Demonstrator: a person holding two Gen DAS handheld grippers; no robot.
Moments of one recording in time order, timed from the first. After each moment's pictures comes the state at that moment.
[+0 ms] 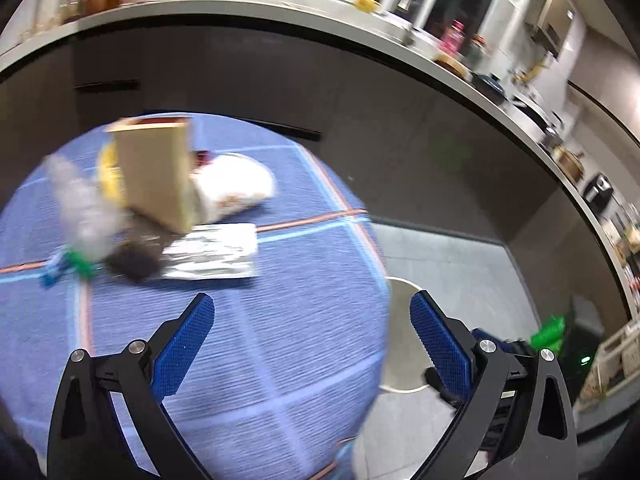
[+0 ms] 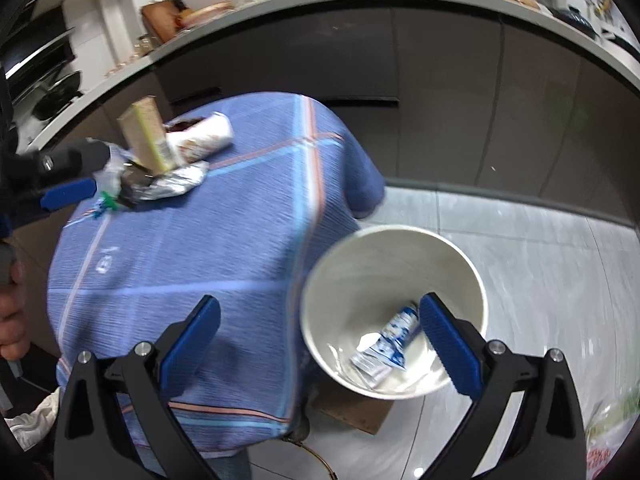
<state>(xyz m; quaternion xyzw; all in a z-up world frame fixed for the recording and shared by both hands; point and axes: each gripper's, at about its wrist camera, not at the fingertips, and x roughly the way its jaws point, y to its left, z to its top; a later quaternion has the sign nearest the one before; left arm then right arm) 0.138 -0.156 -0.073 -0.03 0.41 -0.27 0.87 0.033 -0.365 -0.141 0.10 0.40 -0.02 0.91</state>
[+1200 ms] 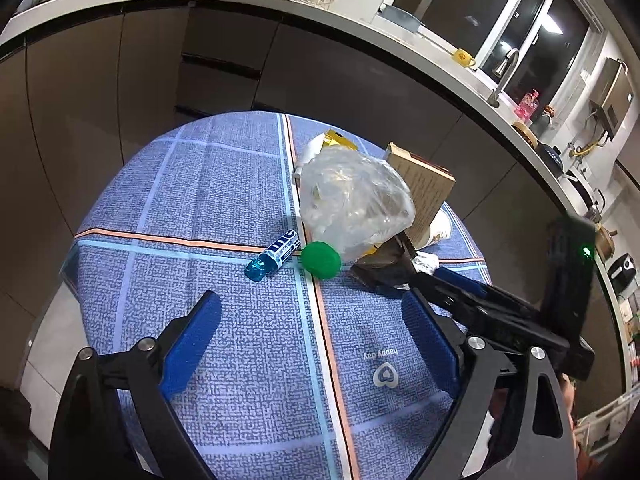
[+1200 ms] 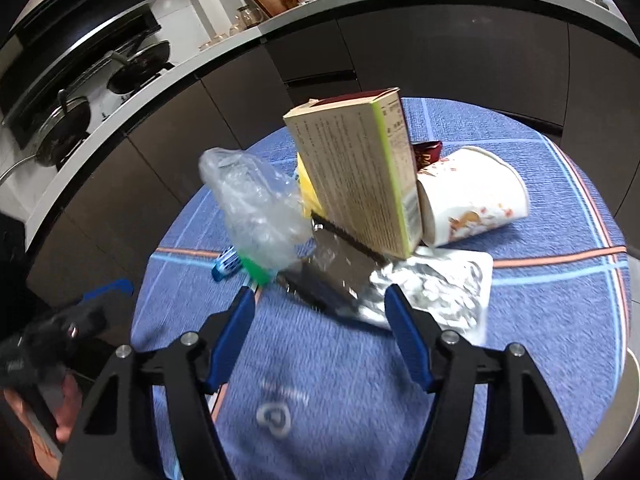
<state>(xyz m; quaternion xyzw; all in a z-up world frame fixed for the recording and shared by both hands) 0.180 0.042 -0.089 -0.11 0.42 -0.18 0.88 0.211 -0.192 -0.125 0.11 0.41 0.16 0.89</state>
